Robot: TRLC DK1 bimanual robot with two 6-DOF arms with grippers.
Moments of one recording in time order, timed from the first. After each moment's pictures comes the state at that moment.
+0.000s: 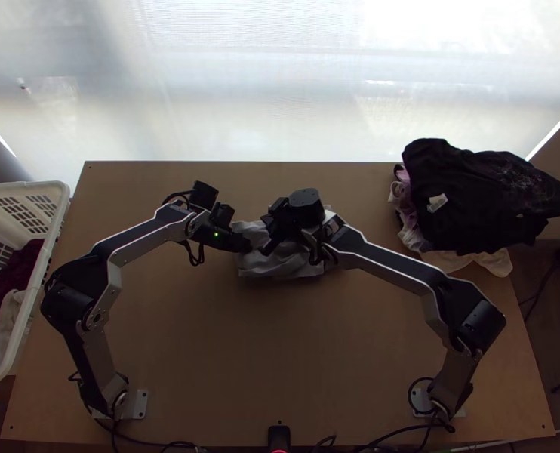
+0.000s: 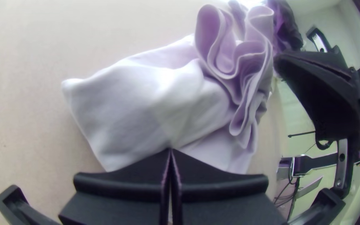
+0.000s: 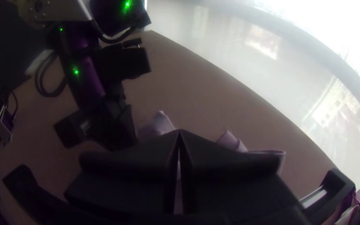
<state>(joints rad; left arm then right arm) -0.37 1.96 1.35 -0.49 0.59 -0.12 0.76 1.90 1.35 0.05 -0.10 -0.13</state>
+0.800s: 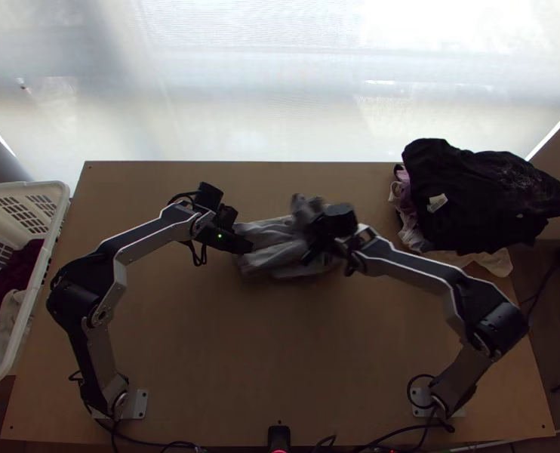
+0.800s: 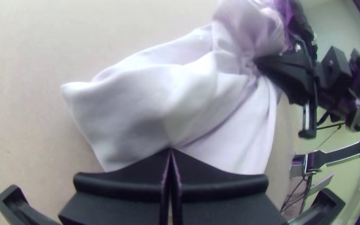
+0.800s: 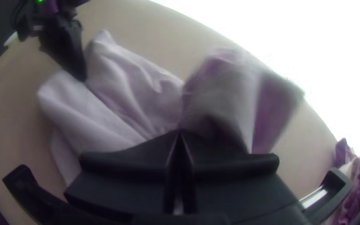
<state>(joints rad) -0.38 1.99 1.37 -0.50 0.51 -0.09 0.59 1.82 1.06 0.09 -0.06 -0.24</state>
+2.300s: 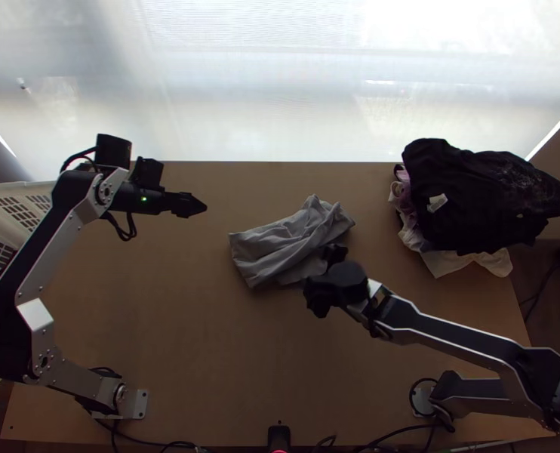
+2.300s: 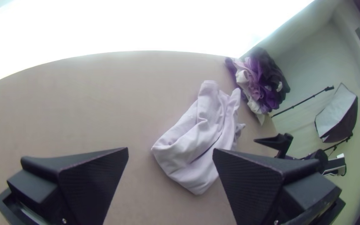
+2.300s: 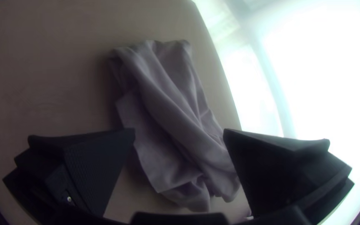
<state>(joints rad) -0.10 1.63 1.53 -0.87 0.57 0.03 0.90 1.41 0.68 0.21 0.23 -0.80</state>
